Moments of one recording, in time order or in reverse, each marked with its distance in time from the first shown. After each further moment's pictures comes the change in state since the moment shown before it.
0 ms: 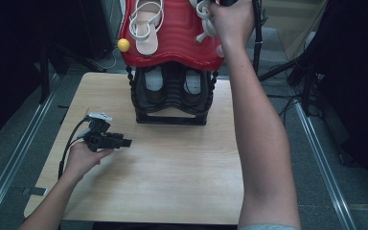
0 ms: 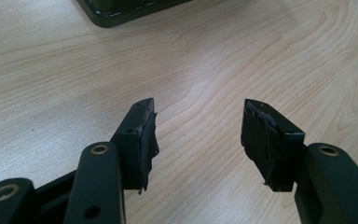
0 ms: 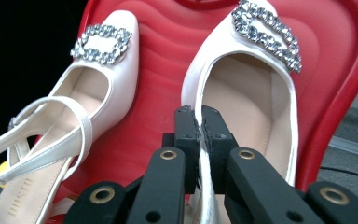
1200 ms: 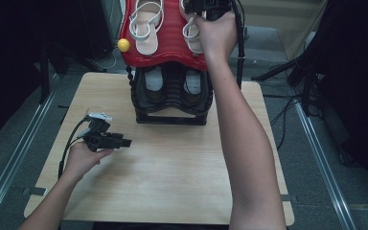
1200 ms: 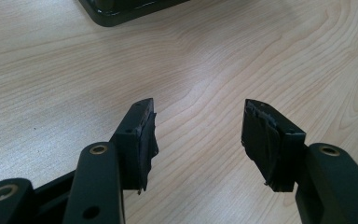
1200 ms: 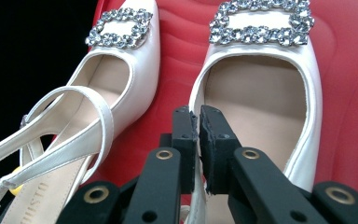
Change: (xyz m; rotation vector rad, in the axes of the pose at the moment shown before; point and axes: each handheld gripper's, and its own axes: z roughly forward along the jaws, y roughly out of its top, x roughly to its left) left arm 0.000 0.000 -0.001 0.005 0.003 0.002; right arm 0.017 -0.025 0.021 -0.042 0.037 0.062
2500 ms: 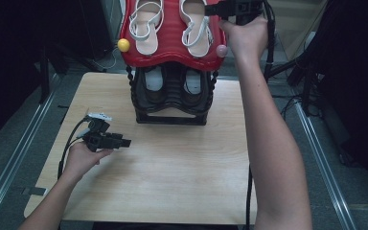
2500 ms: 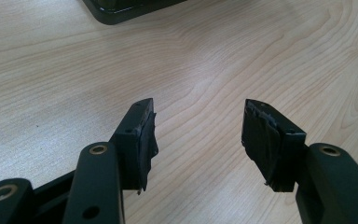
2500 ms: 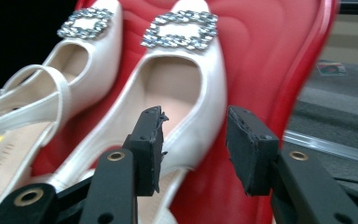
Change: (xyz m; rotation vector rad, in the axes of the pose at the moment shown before) left arm 0.001 -0.001 0.000 0.000 0.003 -0.006; right arm -0.050 -0.011 -0.037 -0.036 0.007 -0.048
